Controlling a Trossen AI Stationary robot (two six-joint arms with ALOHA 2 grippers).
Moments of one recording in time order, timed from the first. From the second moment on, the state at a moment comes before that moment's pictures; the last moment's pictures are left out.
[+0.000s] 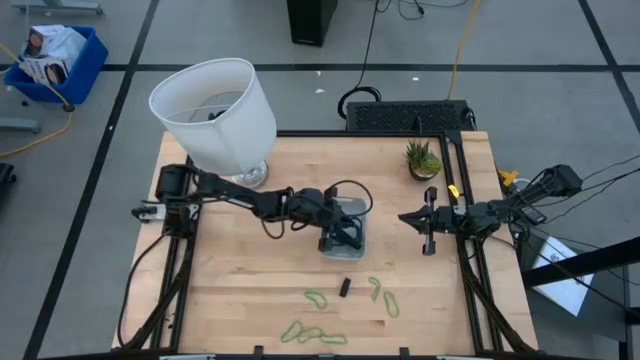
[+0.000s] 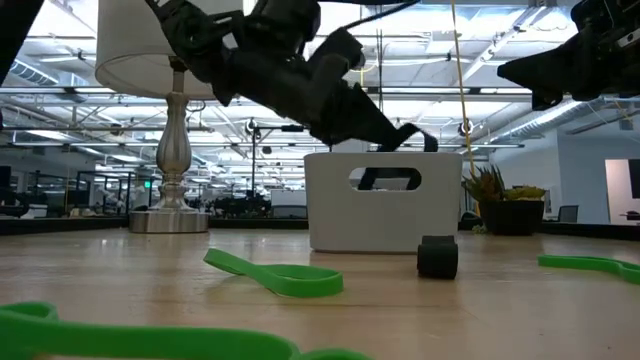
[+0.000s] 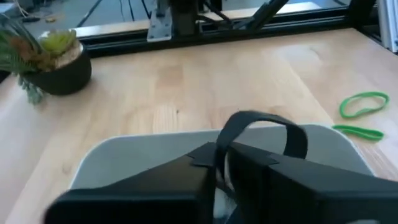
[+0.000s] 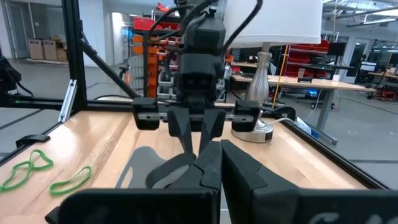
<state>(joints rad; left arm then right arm) 0.01 1.91 1.06 0.44 0.11 0.12 0.42 0.34 0.01 0.39 0.53 -0.09</state>
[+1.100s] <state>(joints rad) -0.09 1.00 0.63 0.08 -0.03 0.24 0.42 0.34 0.01 0.39 0.52 -0.04</state>
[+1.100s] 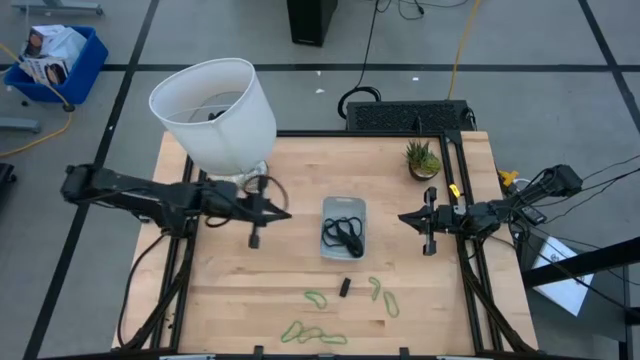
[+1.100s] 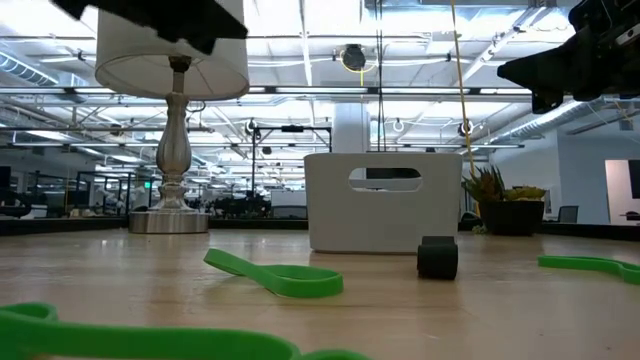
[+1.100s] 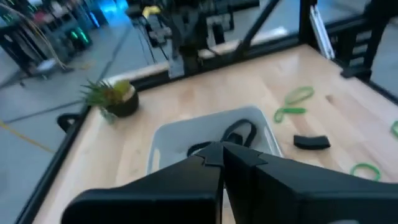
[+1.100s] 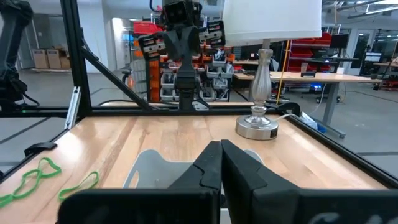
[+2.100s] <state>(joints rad) -0.12 0.57 0.01 0.57 -0.05 0.15 0.42 0.38 0.01 0.39 0.52 -0.05</state>
